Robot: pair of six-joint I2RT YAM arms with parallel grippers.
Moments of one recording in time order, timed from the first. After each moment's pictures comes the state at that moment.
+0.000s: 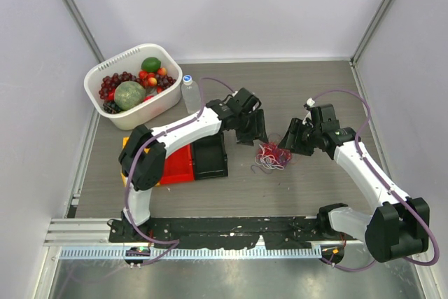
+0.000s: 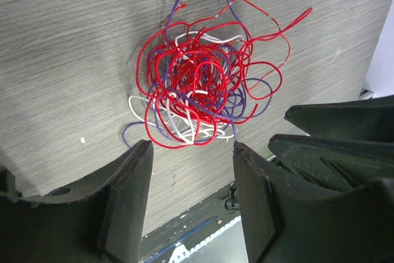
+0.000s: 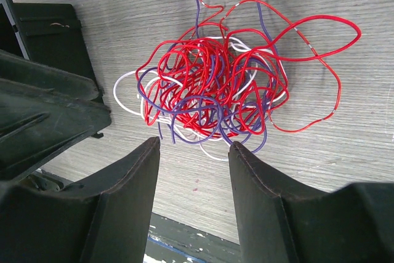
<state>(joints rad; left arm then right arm) -0.84 1.94 1.60 -0.60 0.18 -0.87 0.20 1.13 0.81 -0.61 -0.28 0.49</state>
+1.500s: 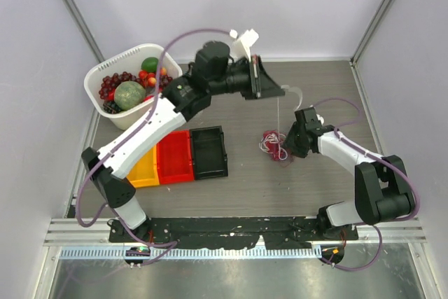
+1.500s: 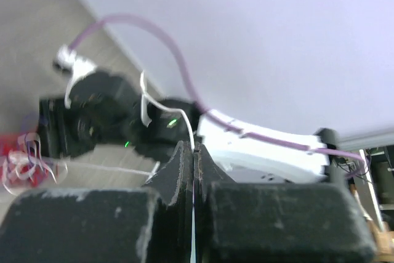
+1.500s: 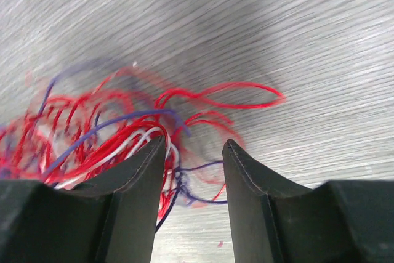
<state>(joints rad) -0.83 1.67 1.79 -0.37 0.44 -0.83 0.27 1.41 0.75 -0.41 0.02 0.74</state>
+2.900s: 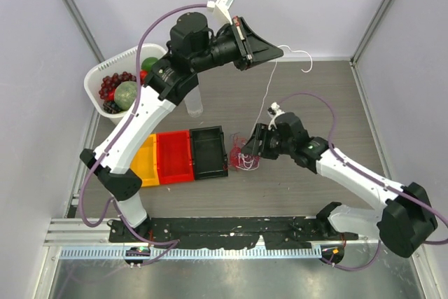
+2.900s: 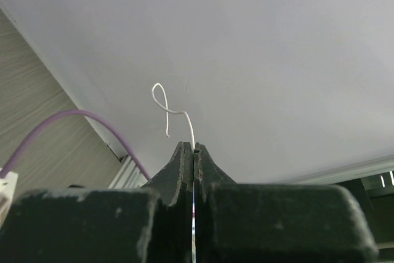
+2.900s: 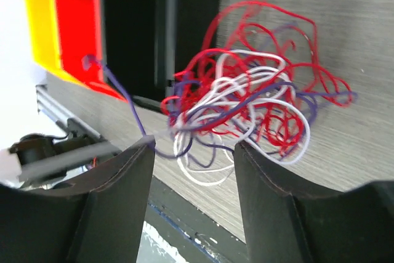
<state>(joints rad) -0.75 1.74 2.20 -0.41 0.42 -1.05 0.59 1.13 0.76 -0.28 -0.28 0.70</state>
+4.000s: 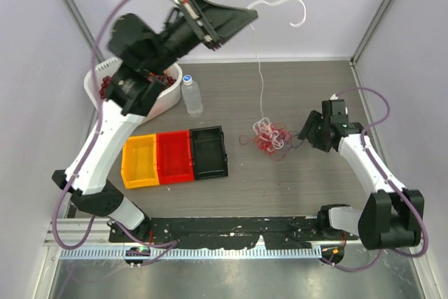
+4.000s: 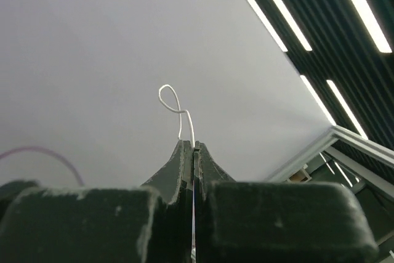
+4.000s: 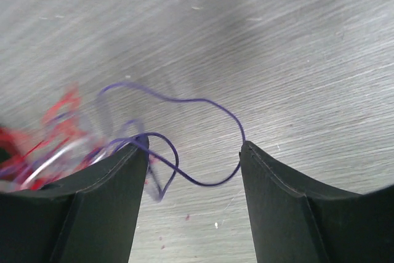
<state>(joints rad) -0.71 1.56 2.22 -0.11 0.37 -1.19 0.05 1.25 0.82 -0.58 0.01 0.55</state>
